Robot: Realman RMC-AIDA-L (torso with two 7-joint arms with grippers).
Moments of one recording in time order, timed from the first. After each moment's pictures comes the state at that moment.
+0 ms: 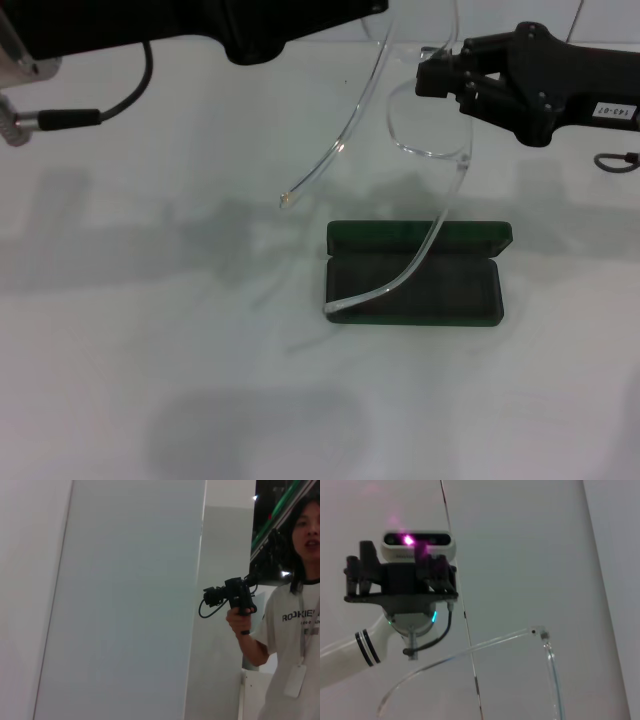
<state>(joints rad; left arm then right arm) -0.40 -2.09 1.16 1.44 1.24 1.64 -1.95 0.71 2.02 -0.71 -0.62 -1.68 -1.81 1.38</state>
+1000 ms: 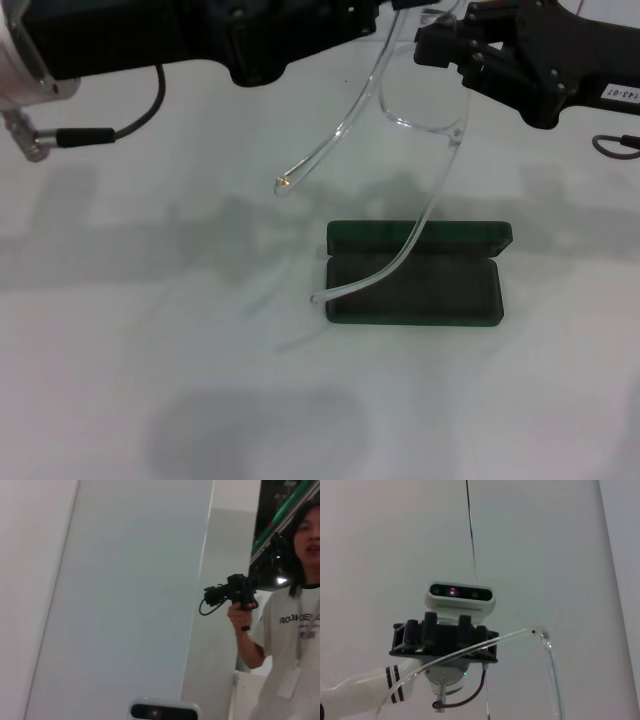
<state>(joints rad) -0.44 -2.08 1.16 1.31 1.25 1.68 -1.91 0.70 2.02 -0.80 -0.61 -1.51 -1.84 1.31</state>
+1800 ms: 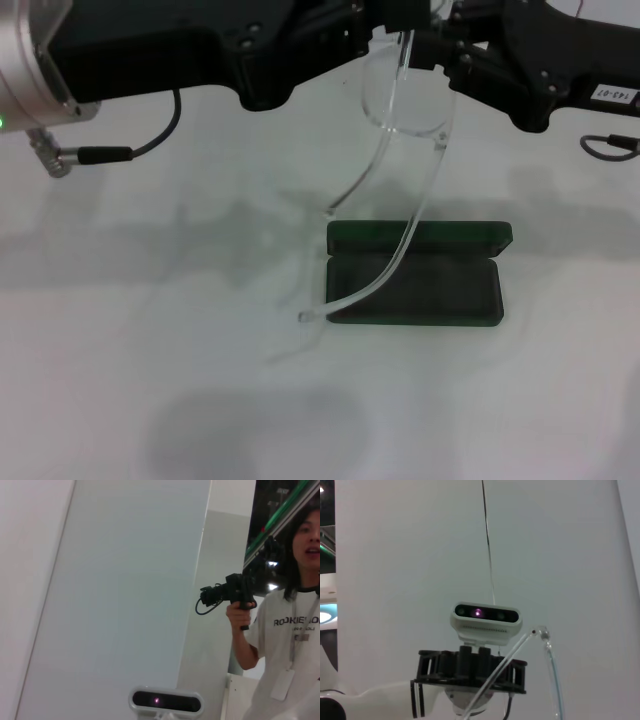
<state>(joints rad) -0.47 -2.08 1.16 1.18 1.25 1.71 -1.83 0.71 2.02 -0.86 -0.61 -1.46 -1.85 1.31</state>
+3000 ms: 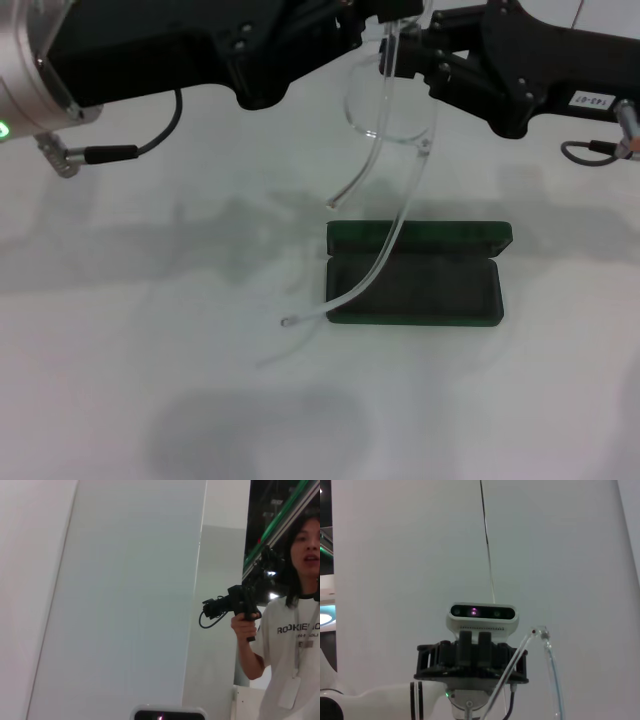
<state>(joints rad) -0.47 -2.09 1.16 1.12 1.22 1.71 -1.72 0.73 2.02 -0.89 -0.56 -1.45 -1.82 1.29</state>
